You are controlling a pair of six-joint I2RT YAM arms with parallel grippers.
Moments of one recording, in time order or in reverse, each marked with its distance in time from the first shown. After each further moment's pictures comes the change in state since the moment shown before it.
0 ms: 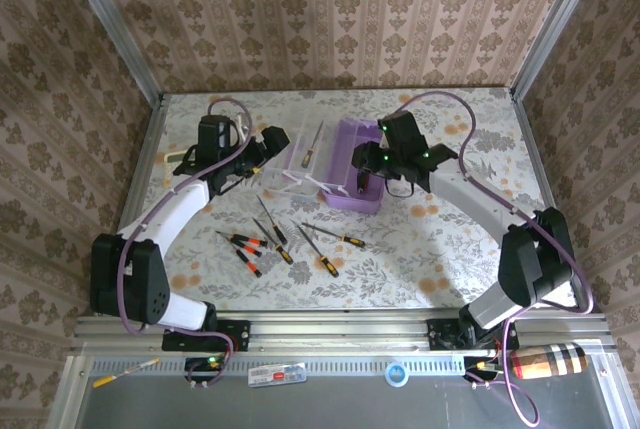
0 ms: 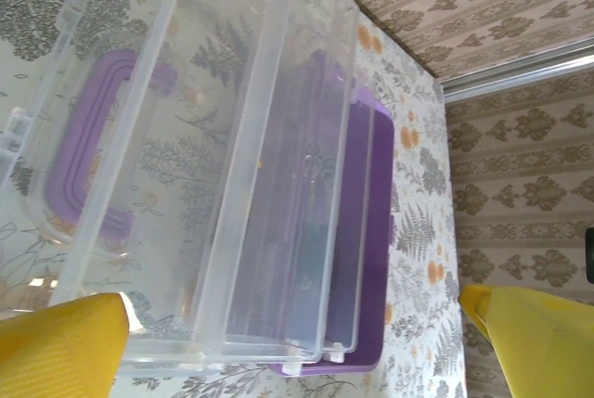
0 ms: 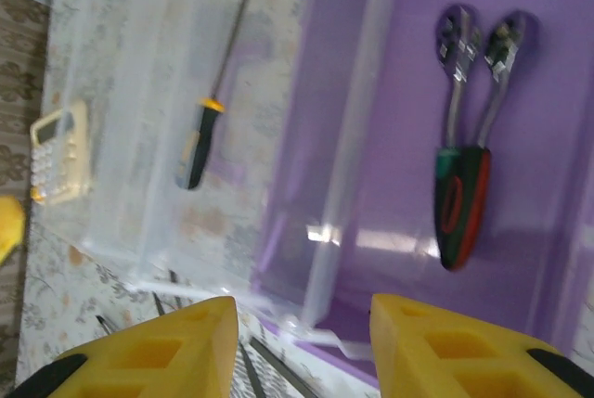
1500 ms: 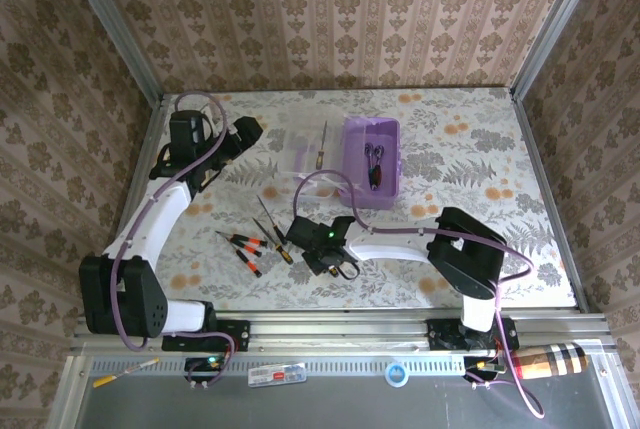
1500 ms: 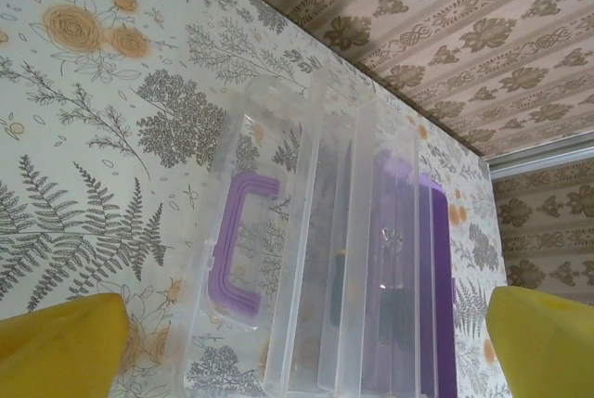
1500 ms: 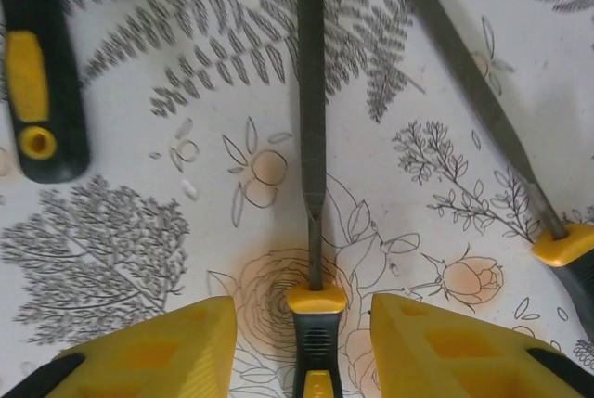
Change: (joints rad) left arm 0.122 -0.088 0.032 -0.076 -0.094 0.081; right arm 0.650 0.320 -0.006 -0.218 0.362 -0.182
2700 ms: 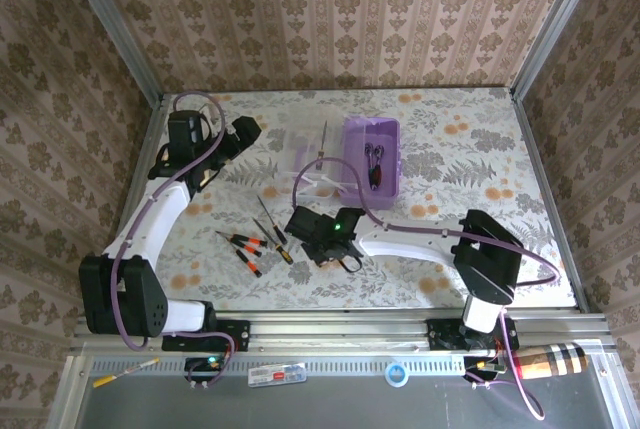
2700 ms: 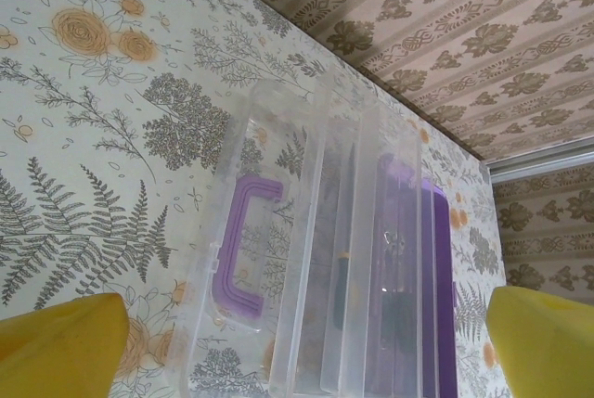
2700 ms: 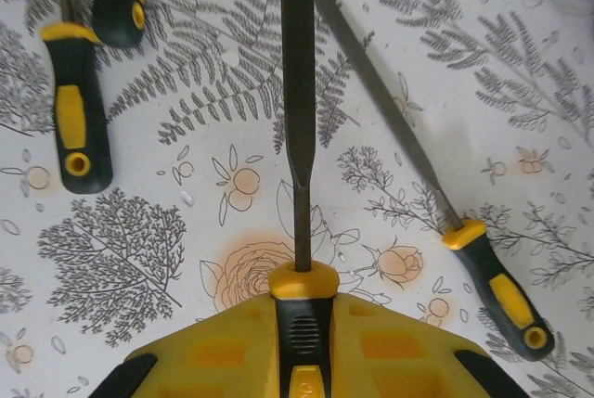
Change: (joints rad) left arm 0.014 0.000 0.000 0.000 0.006 -0.001; right arm 0.001 -0.124 0.079 -0.082 0.066 -0.026
